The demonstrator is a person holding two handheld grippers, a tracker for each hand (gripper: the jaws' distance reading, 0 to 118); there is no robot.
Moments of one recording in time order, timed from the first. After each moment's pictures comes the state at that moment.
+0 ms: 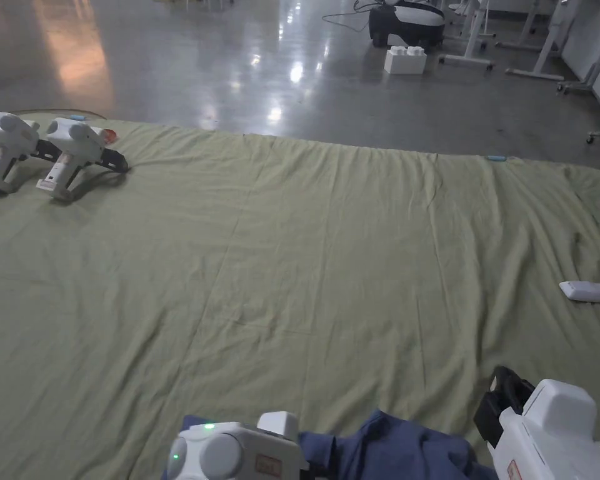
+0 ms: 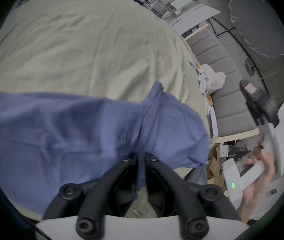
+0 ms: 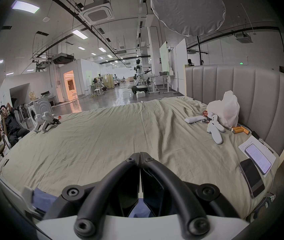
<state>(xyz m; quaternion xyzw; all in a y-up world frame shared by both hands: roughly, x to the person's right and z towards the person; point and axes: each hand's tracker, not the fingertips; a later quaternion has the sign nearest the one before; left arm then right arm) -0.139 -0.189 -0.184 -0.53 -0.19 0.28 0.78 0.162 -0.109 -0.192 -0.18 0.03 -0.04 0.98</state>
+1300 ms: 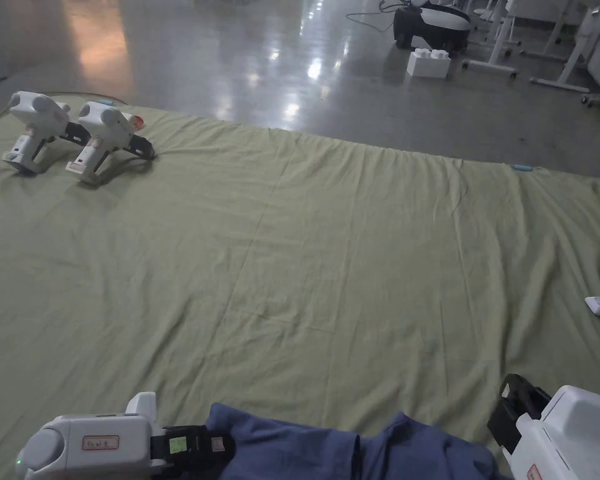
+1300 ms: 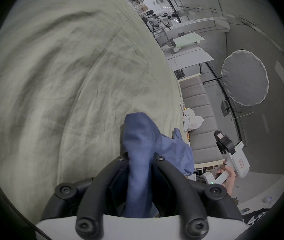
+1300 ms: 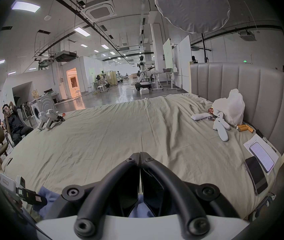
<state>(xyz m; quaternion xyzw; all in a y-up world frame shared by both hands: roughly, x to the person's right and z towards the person) -0.342 -0.250 -0.151 -0.42 -0.19 0.45 0.76 0.141 -0.105 -0.192 -0.20 0.05 -0.04 0.98</state>
